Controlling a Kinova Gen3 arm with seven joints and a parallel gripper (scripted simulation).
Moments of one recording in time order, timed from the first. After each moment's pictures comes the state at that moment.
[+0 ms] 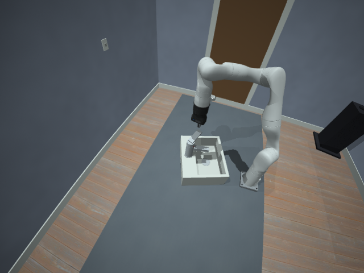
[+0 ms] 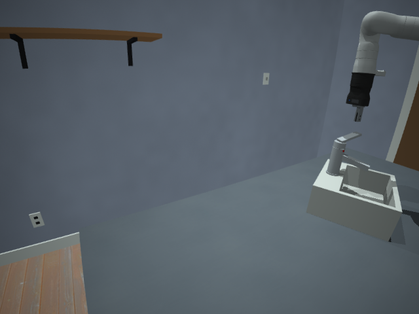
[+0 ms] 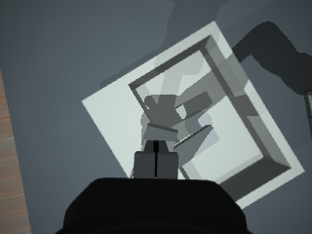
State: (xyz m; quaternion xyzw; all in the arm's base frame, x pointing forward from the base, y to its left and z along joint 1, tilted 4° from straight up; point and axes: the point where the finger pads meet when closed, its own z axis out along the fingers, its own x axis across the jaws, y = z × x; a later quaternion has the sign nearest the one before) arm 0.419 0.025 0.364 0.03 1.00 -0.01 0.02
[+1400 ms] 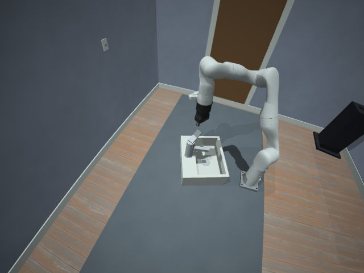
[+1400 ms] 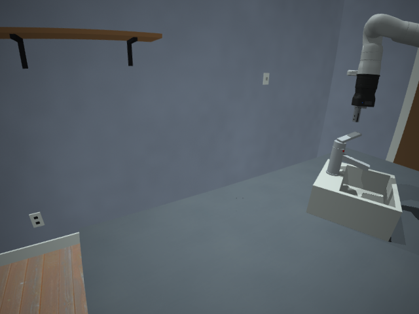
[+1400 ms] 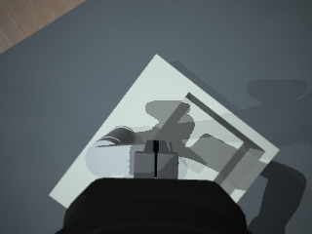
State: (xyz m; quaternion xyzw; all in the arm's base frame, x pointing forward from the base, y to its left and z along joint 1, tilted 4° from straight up) arm 0.432 0.017 0.361 -0.54 0.84 -0.01 0.00
